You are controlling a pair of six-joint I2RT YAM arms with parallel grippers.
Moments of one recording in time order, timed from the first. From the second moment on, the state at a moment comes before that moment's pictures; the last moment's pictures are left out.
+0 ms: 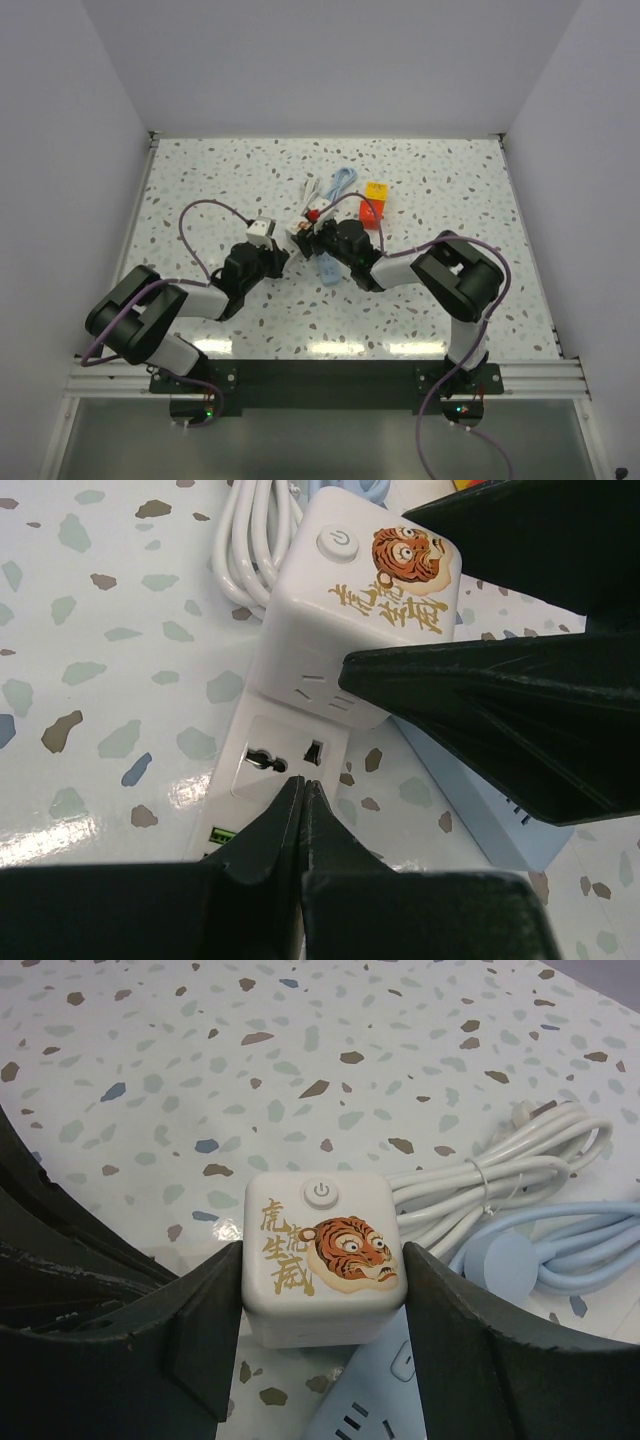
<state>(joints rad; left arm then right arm) -0.55 1.49 0.32 0.79 -0.03 -0.36 0.79 1.91 0.82 0.86 -0.03 -0.04</state>
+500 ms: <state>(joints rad) -0.55 1.50 0.32 0.79 -0.03 -0.36 0.83 1.93 0.80 0.92 0.08 0.00</state>
